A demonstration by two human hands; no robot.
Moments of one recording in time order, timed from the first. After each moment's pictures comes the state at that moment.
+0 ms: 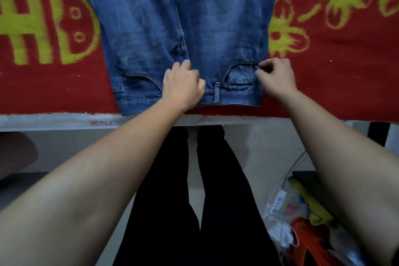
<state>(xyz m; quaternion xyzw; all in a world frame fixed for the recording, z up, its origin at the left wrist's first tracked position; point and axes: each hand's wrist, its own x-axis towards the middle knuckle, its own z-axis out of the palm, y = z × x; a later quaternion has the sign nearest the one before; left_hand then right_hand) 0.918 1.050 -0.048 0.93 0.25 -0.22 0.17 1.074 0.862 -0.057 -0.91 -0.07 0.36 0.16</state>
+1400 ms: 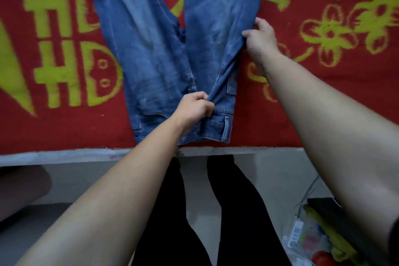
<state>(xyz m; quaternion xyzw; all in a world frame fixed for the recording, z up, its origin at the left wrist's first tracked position) 0.950 1.083 0.002 0.58 0.46 -0.22 0.63 1.154 1.018 -0.033 -0.82 0.06 0.32 0.48</state>
